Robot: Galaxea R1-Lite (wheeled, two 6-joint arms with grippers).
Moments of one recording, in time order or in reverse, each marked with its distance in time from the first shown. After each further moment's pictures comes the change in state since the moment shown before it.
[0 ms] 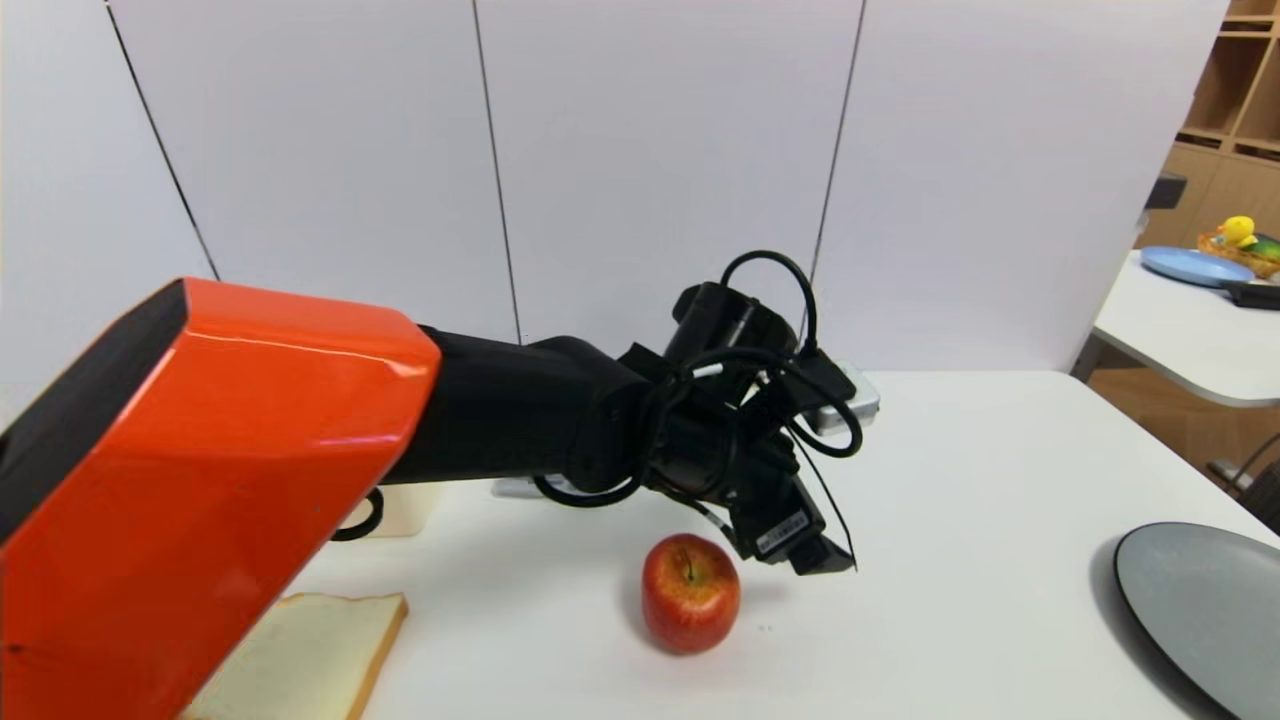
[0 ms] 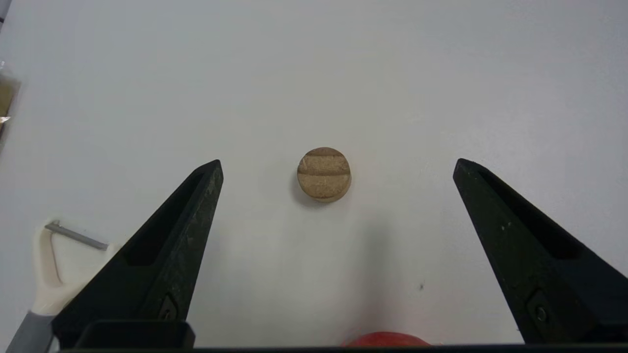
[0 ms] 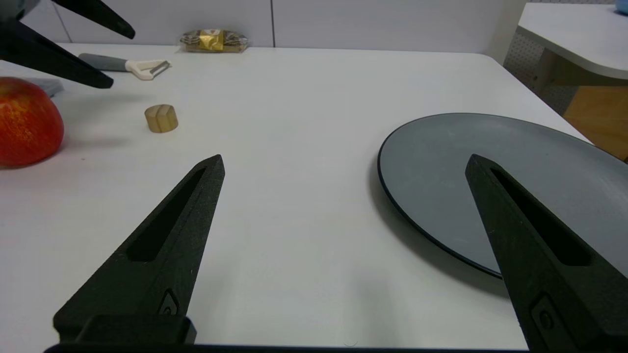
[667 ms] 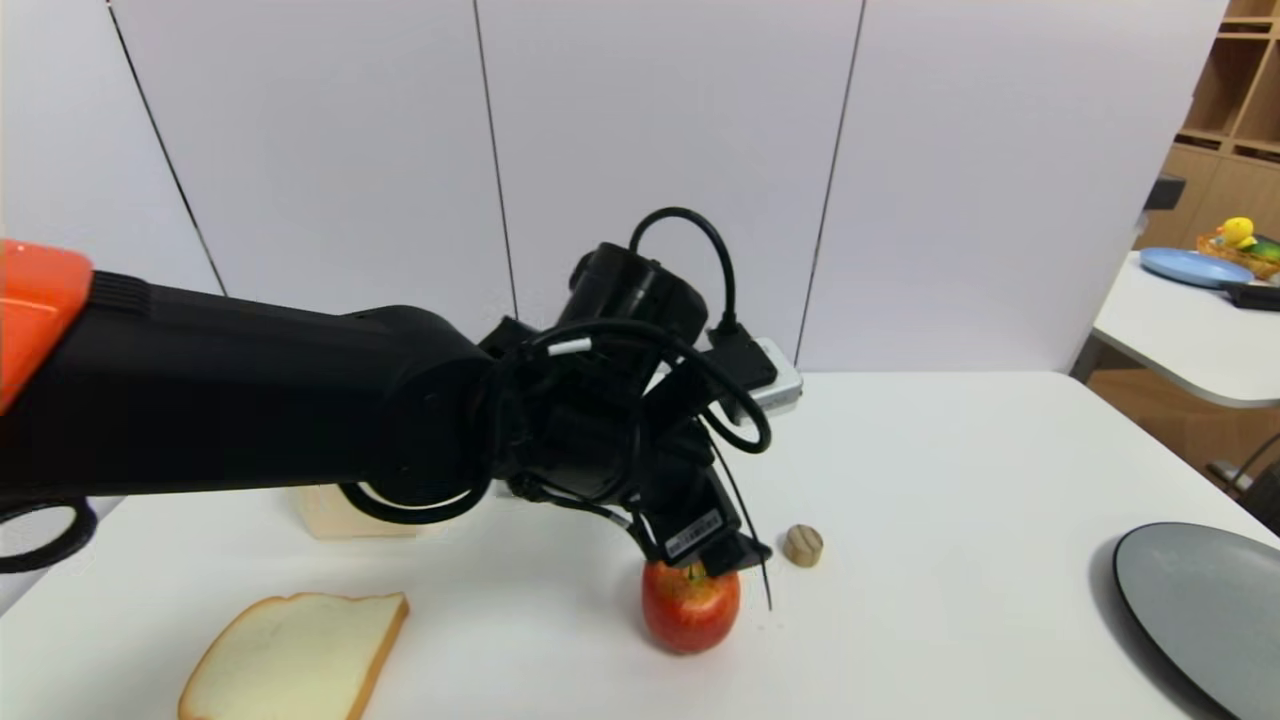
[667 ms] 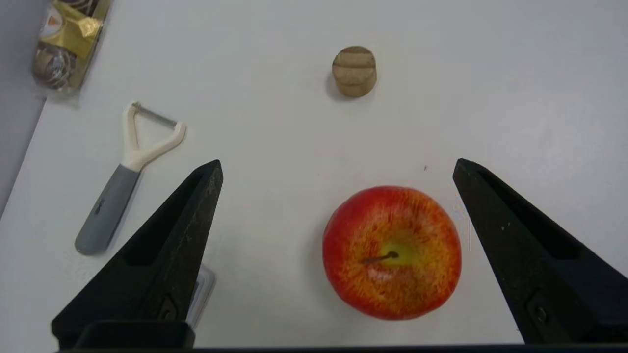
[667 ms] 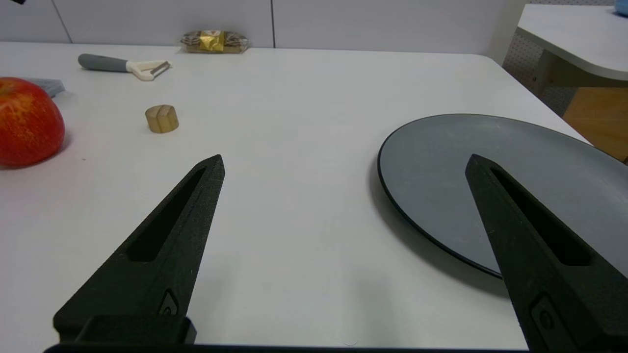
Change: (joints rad) left arm 0.027 -0.270 0.276 -0.003 0.133 0.017; right arm 0.000 0.000 0.000 0.000 0.000 0.000
